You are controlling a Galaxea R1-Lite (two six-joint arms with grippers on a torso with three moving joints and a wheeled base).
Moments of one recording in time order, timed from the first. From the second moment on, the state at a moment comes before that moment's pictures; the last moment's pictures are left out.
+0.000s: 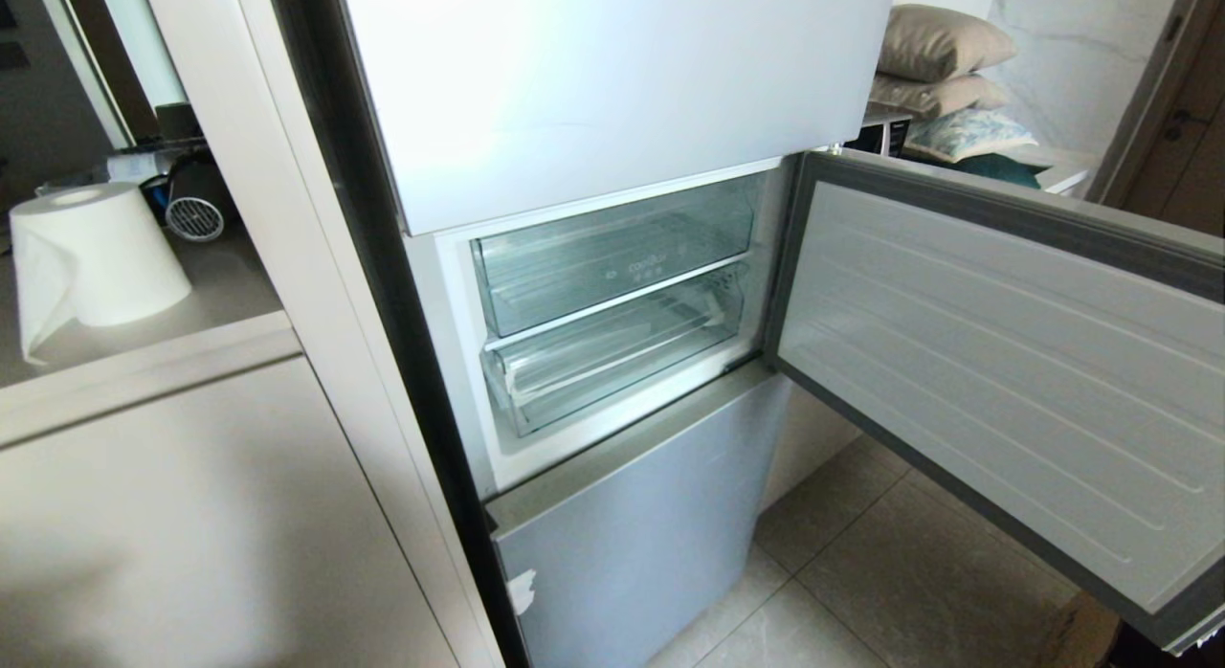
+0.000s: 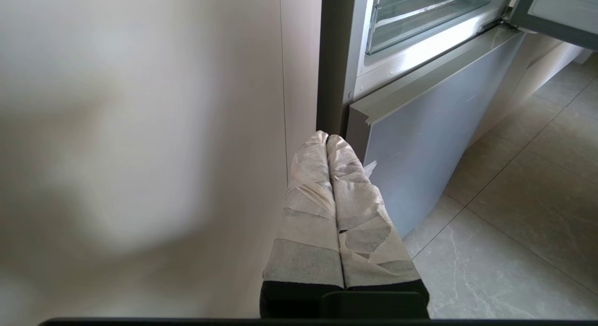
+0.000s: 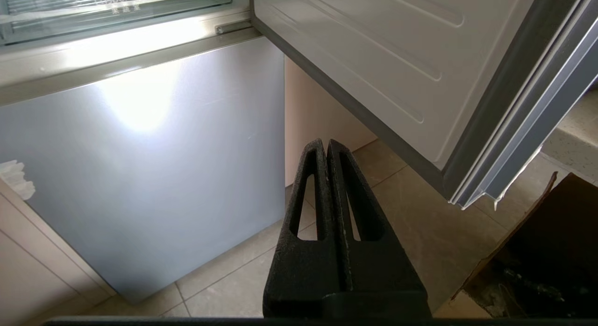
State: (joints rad) left arm 0.00 0.00 0.00 0.00 0.00 0.00; right arm 0.00 0.00 0.00 0.00 0.00 -0.01
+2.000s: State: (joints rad) left arm 0.00 0.00 0.00 0.00 0.00 0.00; right arm 0.00 0.03 -0.07 0.03 0.01 -0.05
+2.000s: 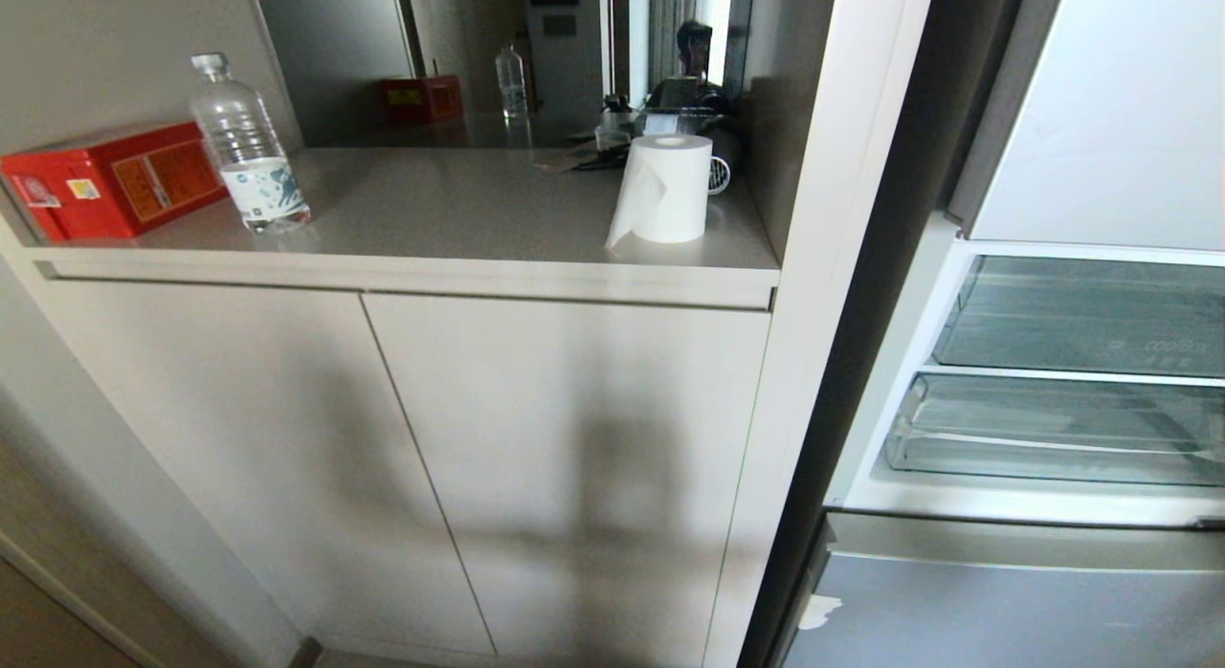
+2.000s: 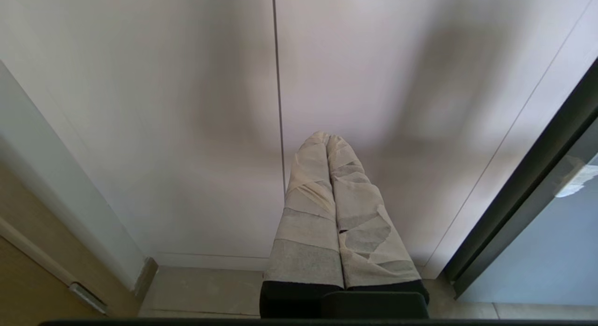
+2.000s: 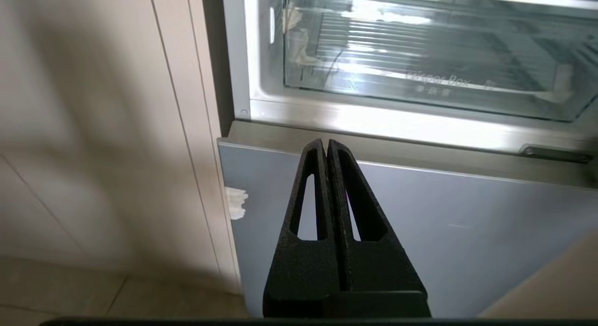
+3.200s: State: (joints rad) left arm 0.00 0.00 0.00 0.00 0.00 0.00; right arm -0.01 1.71 -0.25 -1.15 0.12 0.05
